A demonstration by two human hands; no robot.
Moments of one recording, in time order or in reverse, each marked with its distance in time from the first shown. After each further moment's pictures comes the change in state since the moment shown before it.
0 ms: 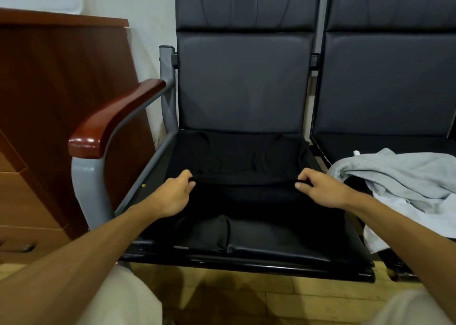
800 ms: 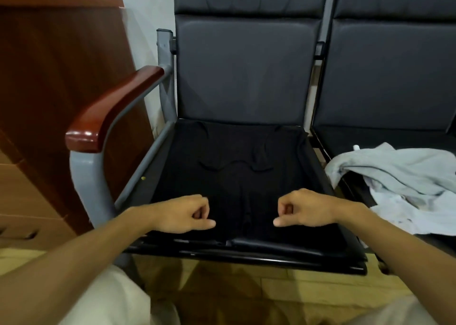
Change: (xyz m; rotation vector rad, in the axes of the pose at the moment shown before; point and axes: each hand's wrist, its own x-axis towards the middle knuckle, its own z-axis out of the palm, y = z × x) left_hand -0.022 0.009 0.010 0.111 -0.434 0.210; right_hand -0.024 -0.039 0.009 -0.124 -0.479 -0.211
